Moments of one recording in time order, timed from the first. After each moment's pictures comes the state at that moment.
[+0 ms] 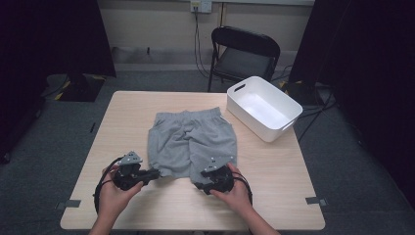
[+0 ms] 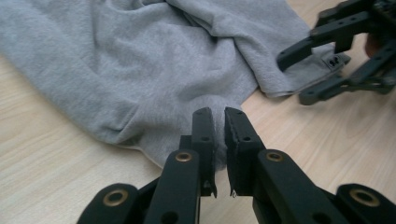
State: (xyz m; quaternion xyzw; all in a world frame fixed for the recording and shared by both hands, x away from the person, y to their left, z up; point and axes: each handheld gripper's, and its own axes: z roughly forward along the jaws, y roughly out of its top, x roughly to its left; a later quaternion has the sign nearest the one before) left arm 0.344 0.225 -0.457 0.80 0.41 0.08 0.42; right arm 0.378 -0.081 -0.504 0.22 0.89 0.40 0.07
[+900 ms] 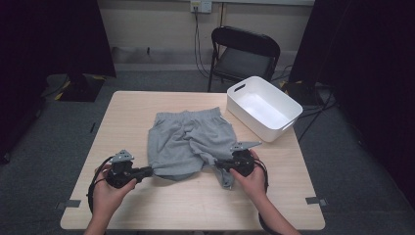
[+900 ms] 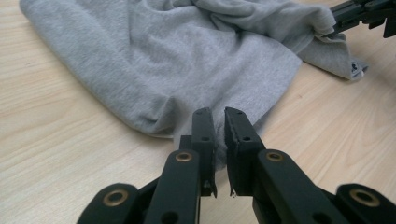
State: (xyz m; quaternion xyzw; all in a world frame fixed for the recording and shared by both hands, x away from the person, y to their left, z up) left arm 0.349 0.249 -0.459 0.78 0.45 0.08 0.43; right arm 0.414 -0.149 -0.483 0.35 0.82 0.45 0.04
